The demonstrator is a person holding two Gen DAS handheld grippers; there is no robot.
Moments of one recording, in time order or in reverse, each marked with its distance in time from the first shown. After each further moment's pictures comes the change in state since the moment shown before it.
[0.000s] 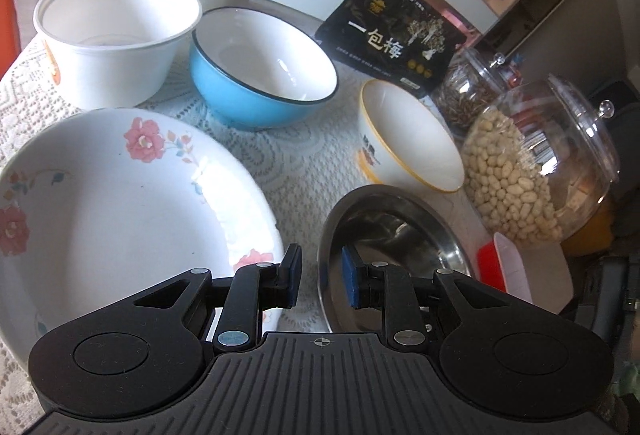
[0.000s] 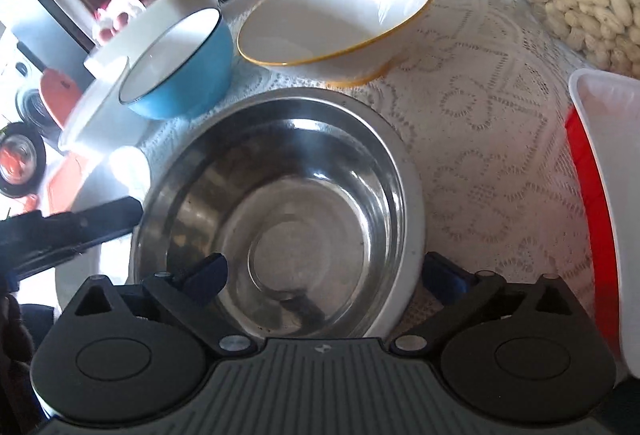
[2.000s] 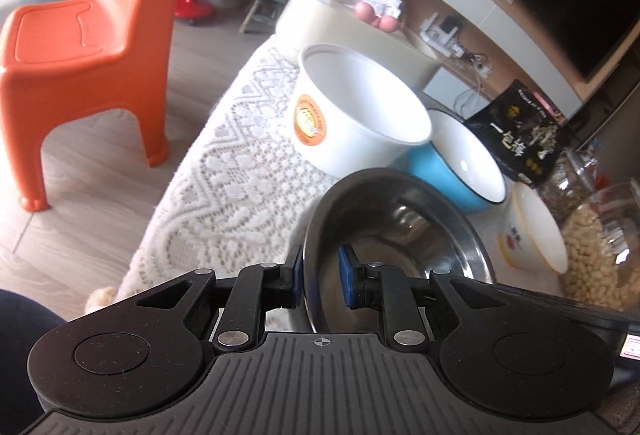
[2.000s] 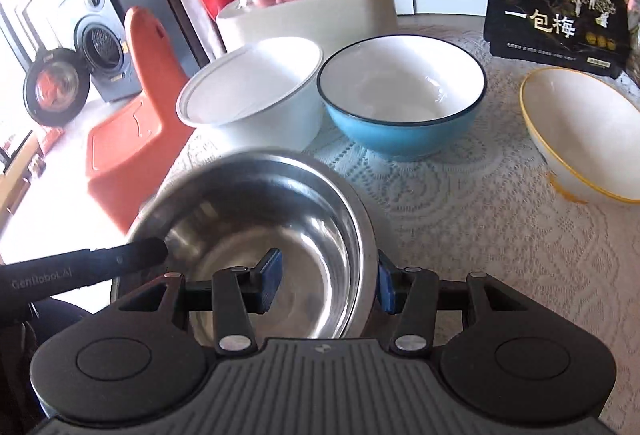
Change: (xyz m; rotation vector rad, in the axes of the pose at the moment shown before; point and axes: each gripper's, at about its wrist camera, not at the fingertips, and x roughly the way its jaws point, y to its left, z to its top) left arm -0.086 0.121 -0.006 -0.164 -0.203 0.241; right arm 0.035 0.192 0.018 -0.327 -0.080 0.023
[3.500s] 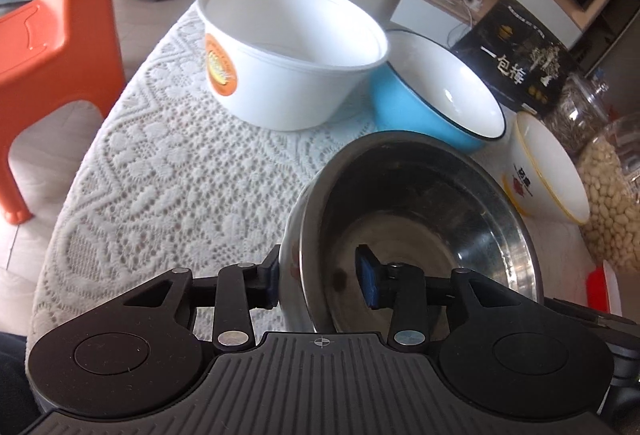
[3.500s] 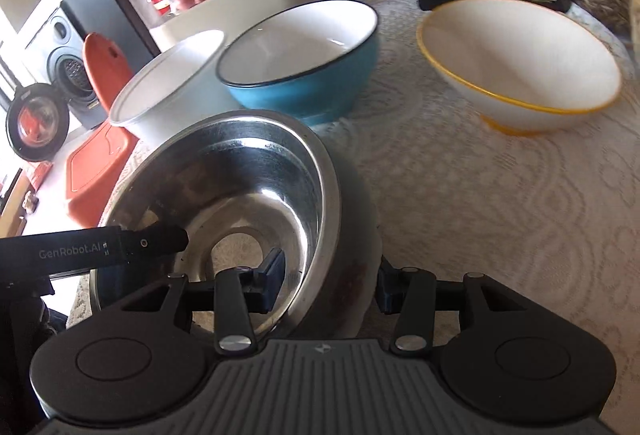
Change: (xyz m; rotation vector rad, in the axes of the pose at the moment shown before) left arm 0.064 -0.058 -0.009 0.141 0.155 0.025; right arm -0.002 -0.075 -0.034 0.160 0.007 0.001
